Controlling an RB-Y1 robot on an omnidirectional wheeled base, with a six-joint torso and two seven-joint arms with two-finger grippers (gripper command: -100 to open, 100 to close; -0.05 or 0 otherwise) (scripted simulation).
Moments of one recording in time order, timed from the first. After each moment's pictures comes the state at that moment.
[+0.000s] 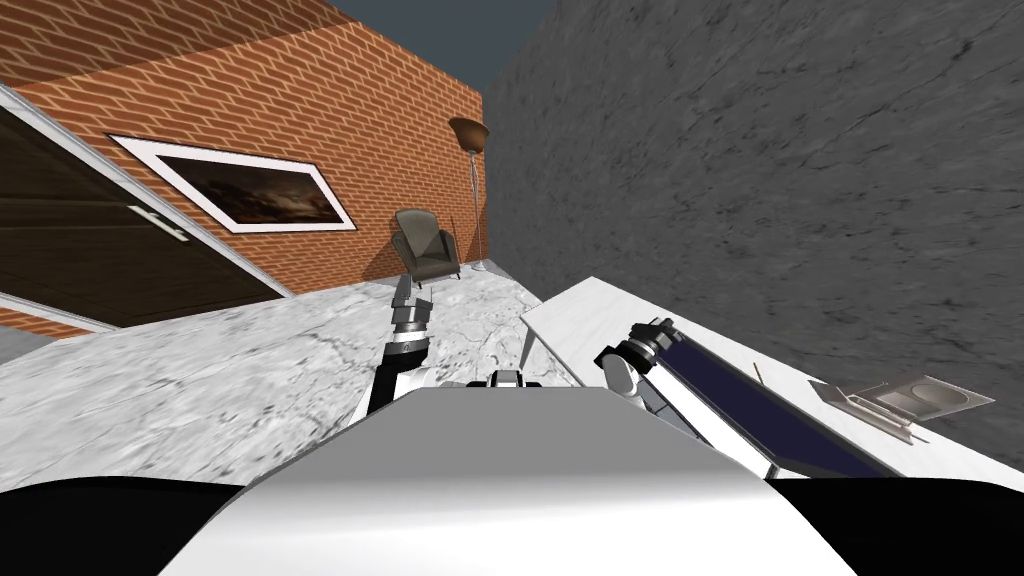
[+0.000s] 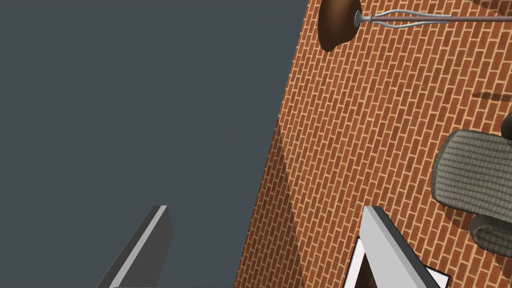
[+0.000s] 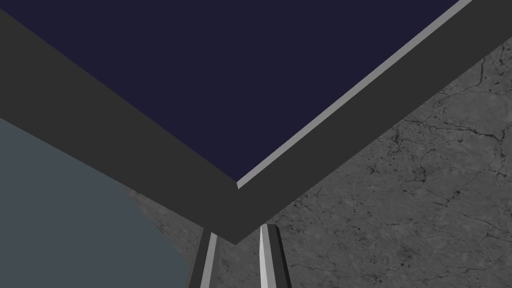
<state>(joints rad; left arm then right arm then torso) 0.49 0.05 -0.01 -2.21 0.07 -0.43 -0.05 0.23 -0.14 -0.30 -1.71 2.03 0.77 0.43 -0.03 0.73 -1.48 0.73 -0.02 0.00</state>
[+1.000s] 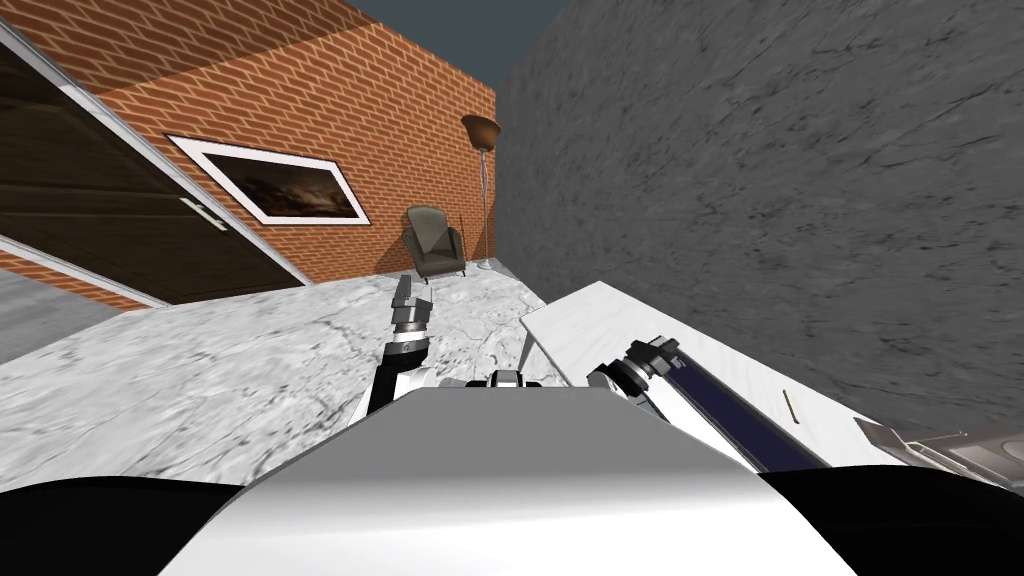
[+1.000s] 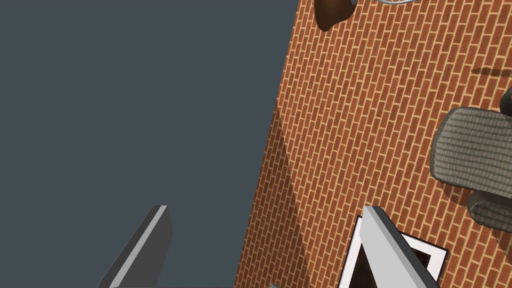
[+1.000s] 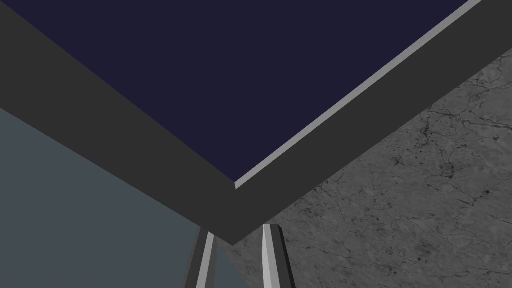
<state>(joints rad) 0.49 0.05 -0.01 -2.21 0.07 -0.43 -0.05 0.35 -0.06 -0.21 -1.64 2.27 1.07 0.27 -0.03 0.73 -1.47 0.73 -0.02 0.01</state>
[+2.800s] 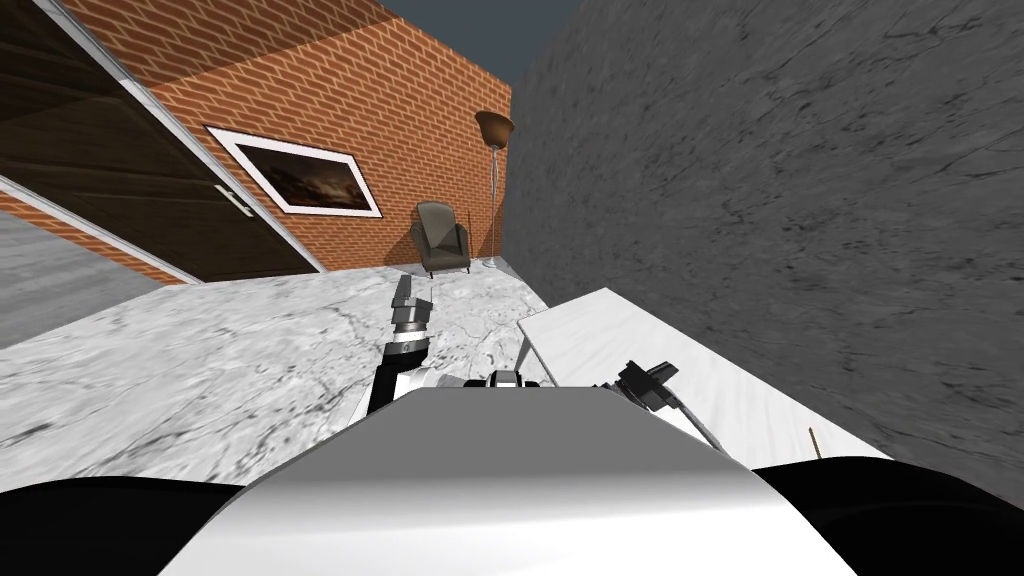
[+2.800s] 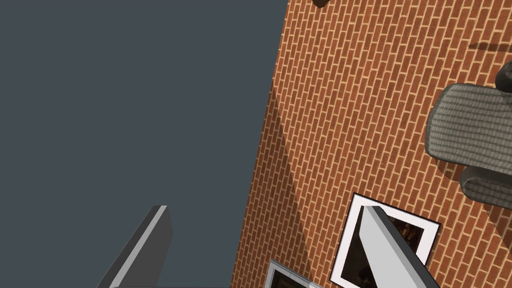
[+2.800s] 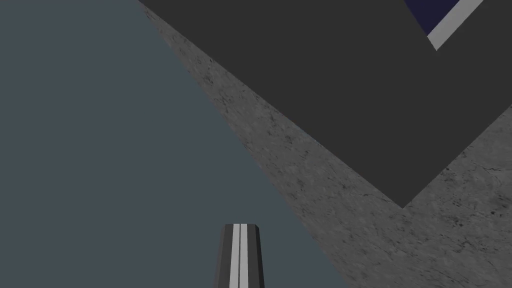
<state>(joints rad) 0.49 0.05 -0.01 -2.21 0.07 -0.43 -0.05 0.49 0.04 -0.10 -1.57 2.53 1.46 0.06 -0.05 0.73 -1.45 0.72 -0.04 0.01</state>
